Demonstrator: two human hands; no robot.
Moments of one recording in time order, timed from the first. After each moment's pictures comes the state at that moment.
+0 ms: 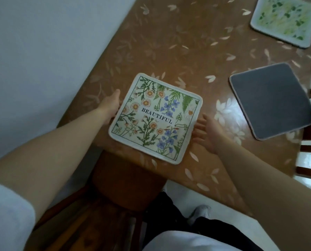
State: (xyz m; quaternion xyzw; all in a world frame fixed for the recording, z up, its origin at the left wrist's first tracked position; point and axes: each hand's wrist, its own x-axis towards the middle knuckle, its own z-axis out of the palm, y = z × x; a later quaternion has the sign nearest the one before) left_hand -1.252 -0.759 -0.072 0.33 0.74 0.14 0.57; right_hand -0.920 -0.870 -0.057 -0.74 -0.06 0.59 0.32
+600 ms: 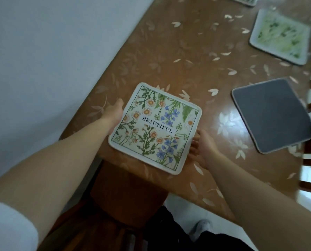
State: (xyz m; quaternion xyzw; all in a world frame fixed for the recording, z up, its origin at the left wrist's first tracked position) left_hand -1.267 -0.749 -0.080 0.32 0.75 0.15 0.56; right_hand -0.962 -0.874 -0.066 -0.74 -0.04 0.59 0.32
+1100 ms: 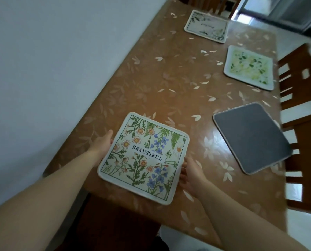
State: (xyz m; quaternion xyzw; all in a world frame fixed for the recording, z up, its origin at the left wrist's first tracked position) left_hand -1.268 -0.748 -0.086 0.35 0.73 0.15 0.57; right_hand -0.965 -0.877 -0.050 -0.75 -0.04 0.59 0.30
